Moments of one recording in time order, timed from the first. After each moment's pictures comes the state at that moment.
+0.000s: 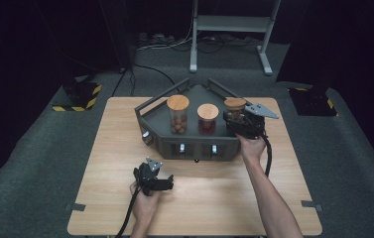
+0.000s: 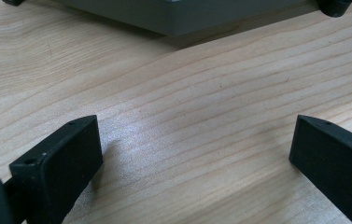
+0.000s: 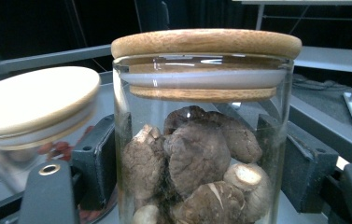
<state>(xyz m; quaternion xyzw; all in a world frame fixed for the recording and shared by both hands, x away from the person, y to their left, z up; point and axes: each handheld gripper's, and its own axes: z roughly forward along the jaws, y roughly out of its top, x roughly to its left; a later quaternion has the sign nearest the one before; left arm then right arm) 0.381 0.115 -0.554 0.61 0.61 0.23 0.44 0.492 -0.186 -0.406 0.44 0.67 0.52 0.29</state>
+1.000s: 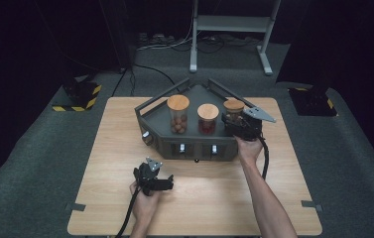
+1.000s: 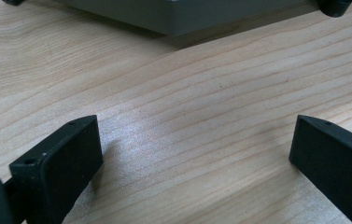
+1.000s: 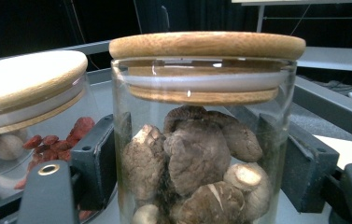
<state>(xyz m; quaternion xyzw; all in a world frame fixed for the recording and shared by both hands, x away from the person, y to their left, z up) 0.381 0.115 -0.554 0.61 0.61 0.23 0.44 0.496 -0.185 -0.423 0.44 0.66 0.53 0.29</state>
